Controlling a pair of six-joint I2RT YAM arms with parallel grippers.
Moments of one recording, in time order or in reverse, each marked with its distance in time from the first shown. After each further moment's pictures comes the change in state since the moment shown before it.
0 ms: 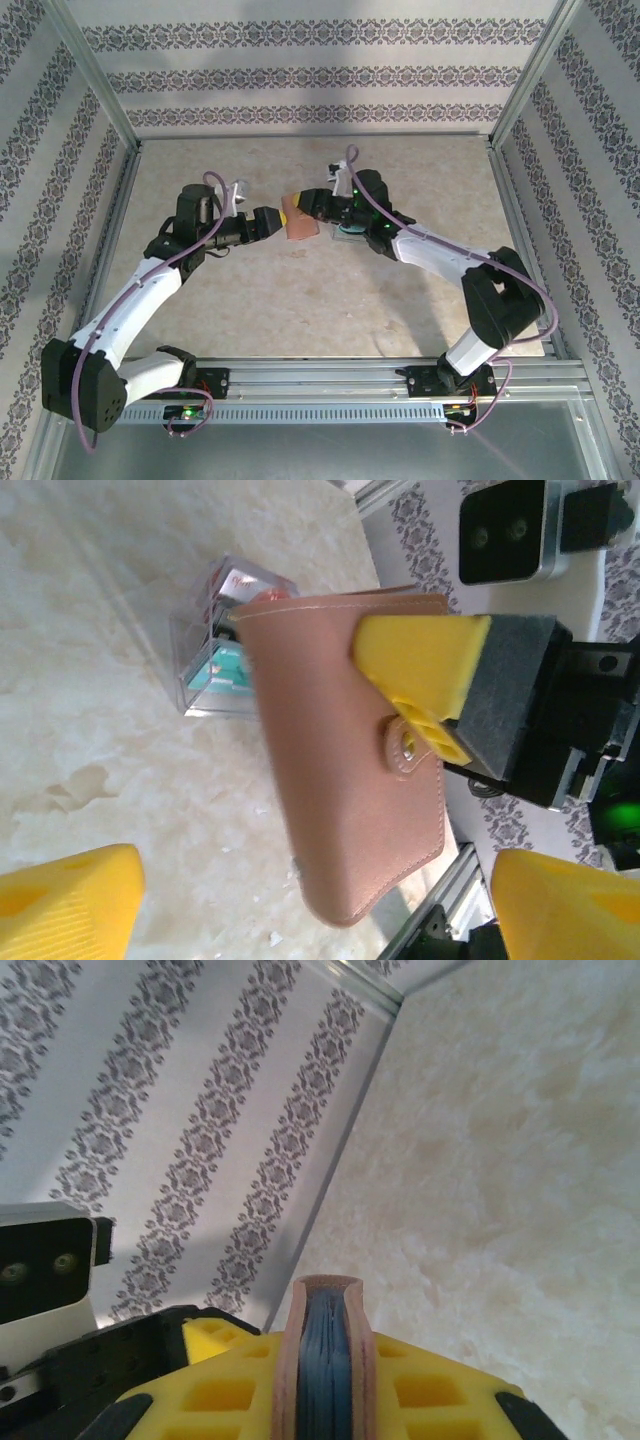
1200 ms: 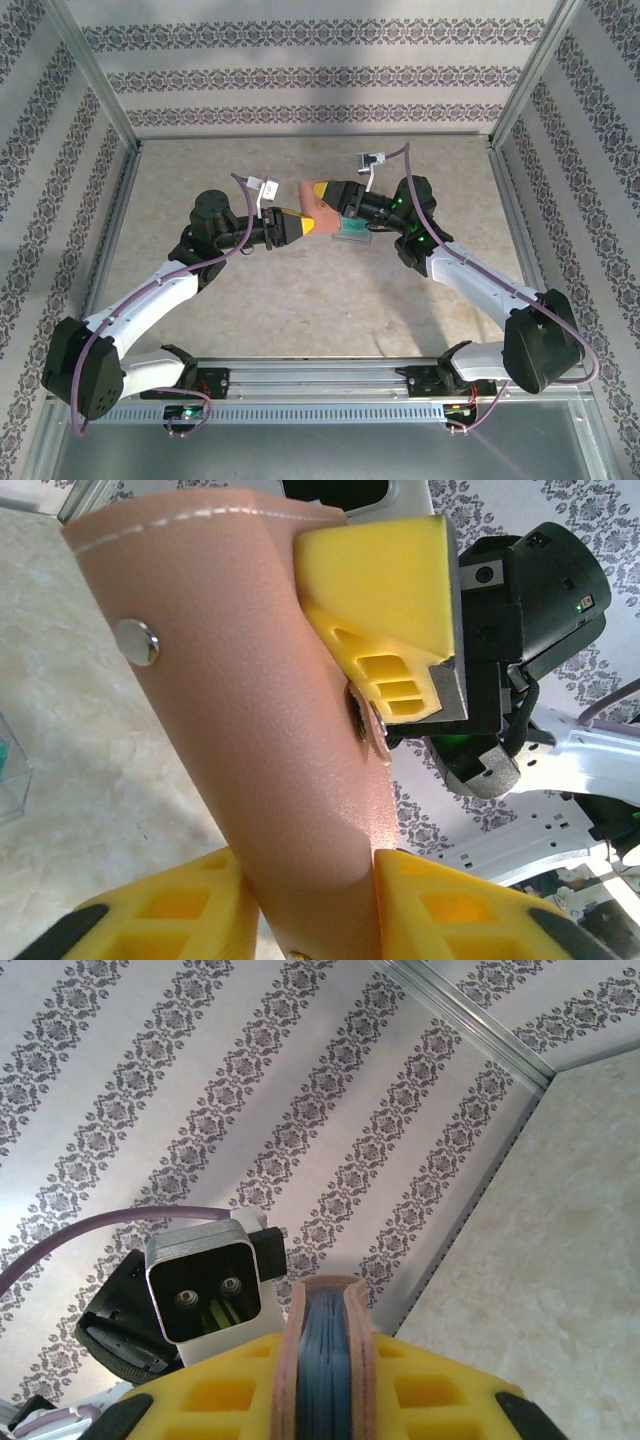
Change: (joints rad) left arm -0.167 0.077 -0.072 0.589 0.229 -0.064; right arm -0.048 -0.258 -0.127 0.195 -0.133 0.126
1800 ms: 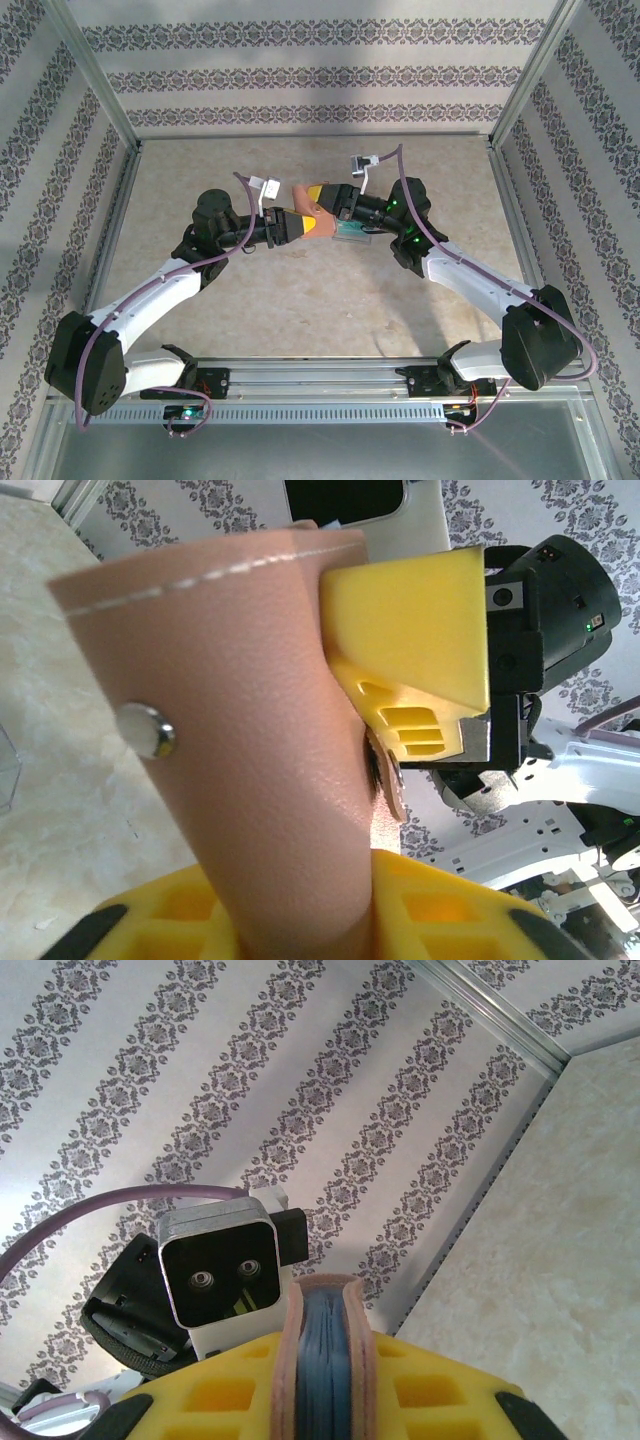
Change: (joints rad) left arm 0.000 0.029 0.000 0.038 0.010 -0.044; right arm 0.029 0.020 0.000 0.016 -0.001 0.002
